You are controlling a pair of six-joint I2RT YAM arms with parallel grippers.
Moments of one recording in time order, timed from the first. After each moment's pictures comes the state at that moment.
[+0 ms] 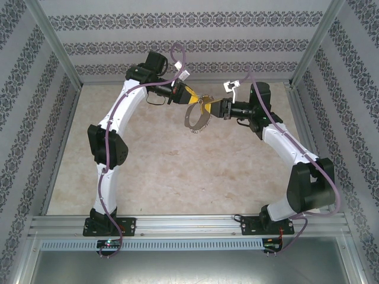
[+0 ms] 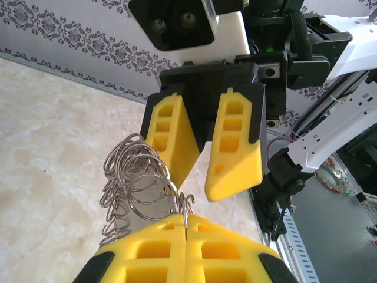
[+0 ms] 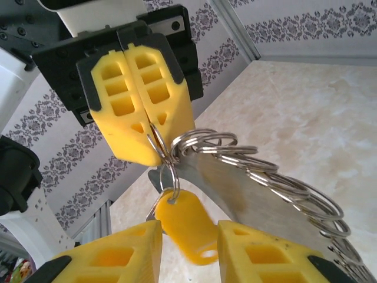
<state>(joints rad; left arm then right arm) -0.32 2.20 2.34 -1.12 1.26 0.53 0.20 1.49 1.10 0.10 -1.04 0.42</state>
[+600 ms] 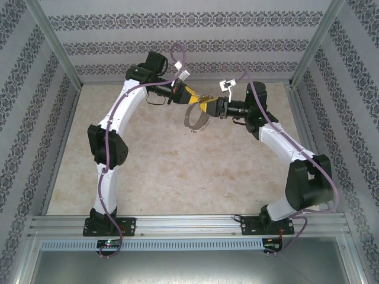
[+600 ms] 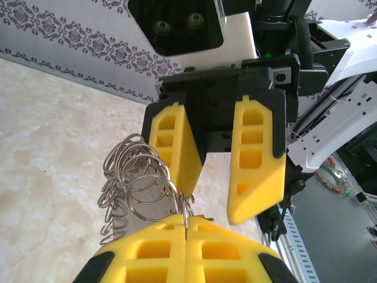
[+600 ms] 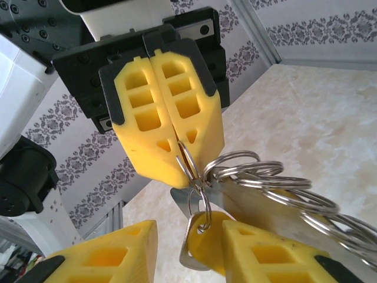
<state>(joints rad) -0.32 2.20 2.34 -1.12 1.26 0.53 0.24 1.53 1.11 0.20 -1.06 0.49</state>
